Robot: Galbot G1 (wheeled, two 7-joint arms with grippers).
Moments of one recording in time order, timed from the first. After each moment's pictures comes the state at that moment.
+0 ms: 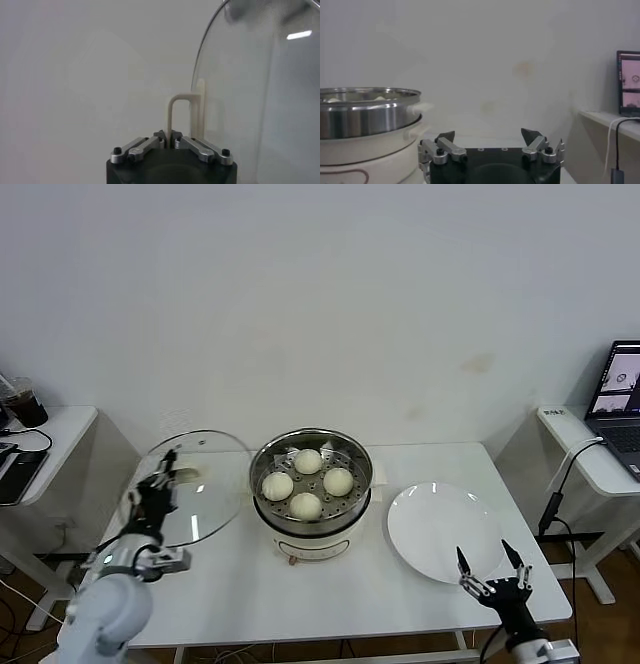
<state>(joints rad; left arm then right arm) 1.21 -1.02 -0.44 -1.96 0.96 0.25 0.03 -1.66 1.48 0.84 2.01 0.17 0.11 -0.31</state>
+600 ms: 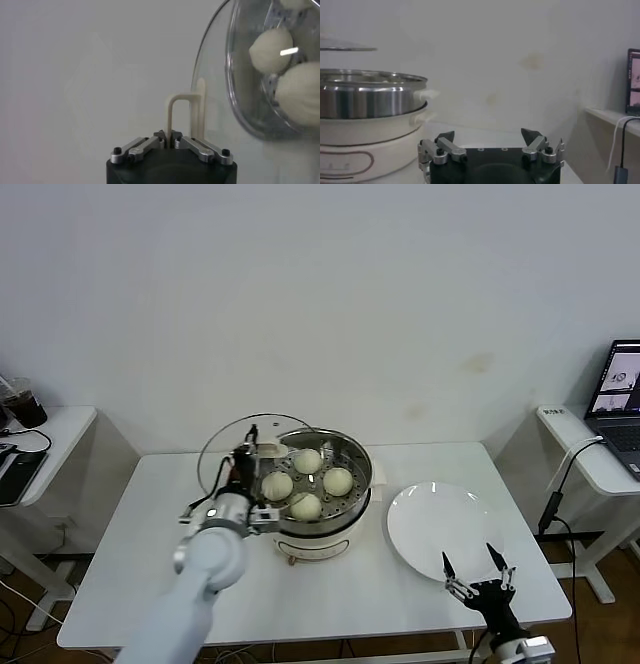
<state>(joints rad) 0.89 -1.26 -0.14 -1.81 1.30 0.39 0.26 -1.63 1.51 0.80 1.97 0.05 0.10 -0.32</state>
